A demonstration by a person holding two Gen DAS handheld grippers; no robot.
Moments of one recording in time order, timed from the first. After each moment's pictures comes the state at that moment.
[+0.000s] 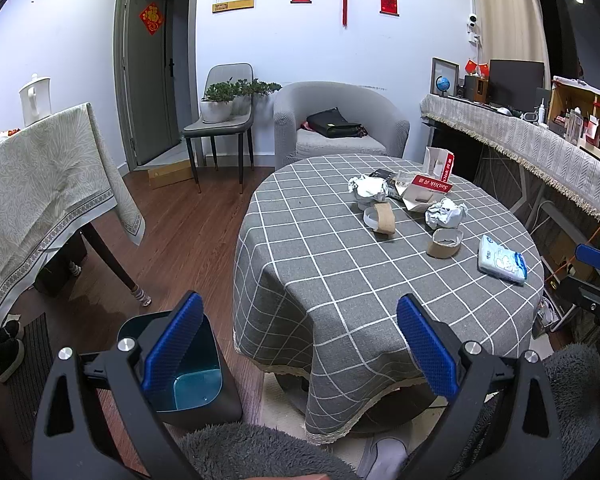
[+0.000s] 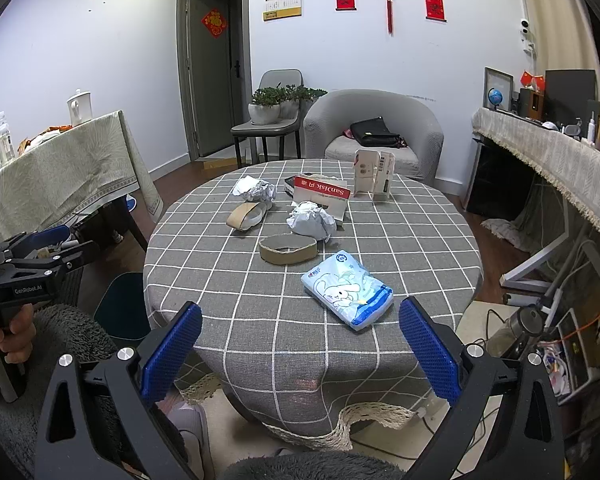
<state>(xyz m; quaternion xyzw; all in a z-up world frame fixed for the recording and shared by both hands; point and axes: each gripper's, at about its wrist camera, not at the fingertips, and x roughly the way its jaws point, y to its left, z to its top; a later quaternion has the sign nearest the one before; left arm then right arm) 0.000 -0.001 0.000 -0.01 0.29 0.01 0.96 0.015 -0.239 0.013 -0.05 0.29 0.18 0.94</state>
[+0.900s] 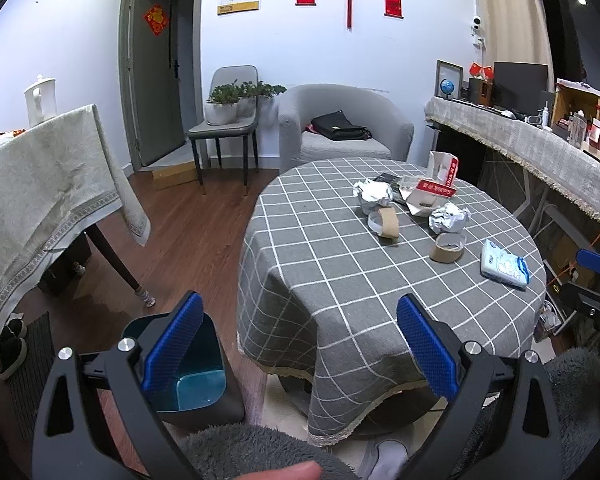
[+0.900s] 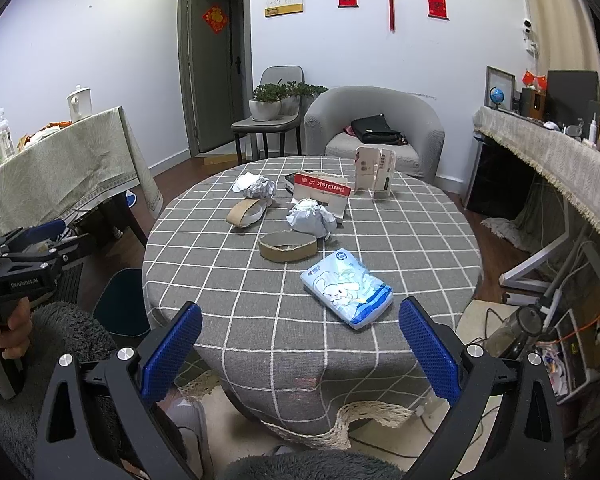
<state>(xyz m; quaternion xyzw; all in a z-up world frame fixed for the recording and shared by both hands) -0.002 0.004 -0.003 -0.01 0.28 0.02 0.96 0.015 -0.239 0.010 -0.06 0.29 0.18 0.94</state>
